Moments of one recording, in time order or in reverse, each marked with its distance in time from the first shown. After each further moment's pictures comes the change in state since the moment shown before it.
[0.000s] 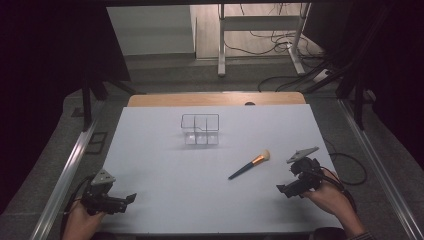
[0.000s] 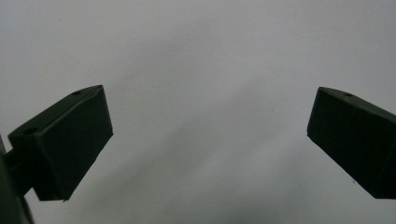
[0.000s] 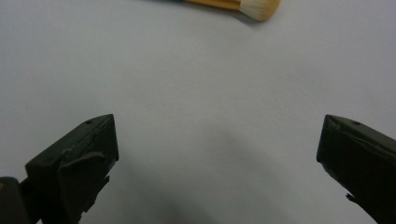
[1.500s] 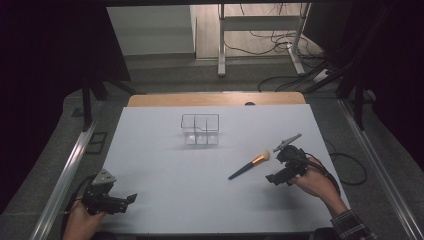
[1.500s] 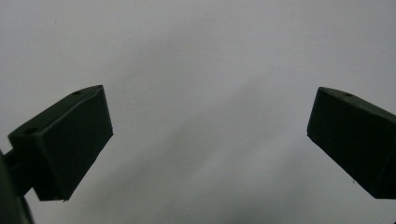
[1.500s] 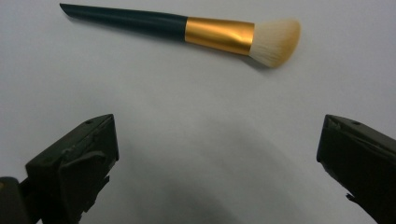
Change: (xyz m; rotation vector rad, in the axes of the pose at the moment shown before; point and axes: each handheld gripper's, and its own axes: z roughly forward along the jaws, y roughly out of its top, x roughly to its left) left arm -0.001 0.001 0.001 0.002 -0.007 0.009; right arm -0.007 0.041 0.025 0.046 0.053 -0.010
